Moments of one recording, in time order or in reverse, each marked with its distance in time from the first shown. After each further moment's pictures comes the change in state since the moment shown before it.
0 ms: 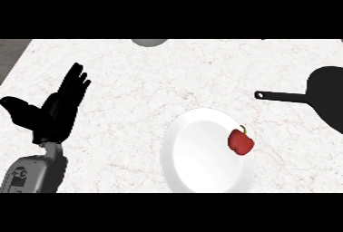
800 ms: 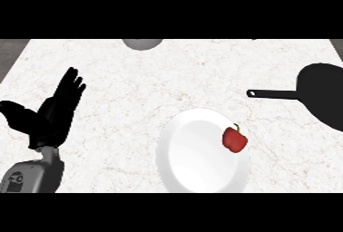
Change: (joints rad) left arm 0.035 -0.001 0.014 -0.015 -0.009 0.014 0.009; right arm 0.250 0.074 -0.232 0.021 0.031 -0.320 -0.099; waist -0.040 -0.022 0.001
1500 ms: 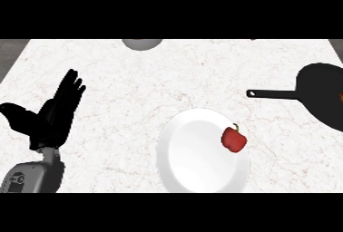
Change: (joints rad) left arm 0.009 -0.005 0.008 0.019 -0.003 -0.009 -0.024; right arm 0.108 0.076 -0.277 0.044 -0.122 -0.271 -0.063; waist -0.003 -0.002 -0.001
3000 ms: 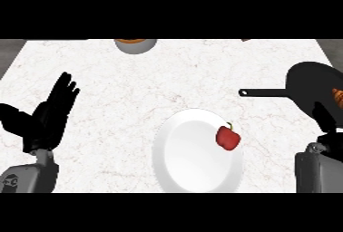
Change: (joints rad) left arm 0.018 0.014 0.035 0.010 0.007 -0.013 0.011; right arm 0.456 0.488 0.359 -0.895 0.055 -0.585 0.101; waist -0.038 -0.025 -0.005
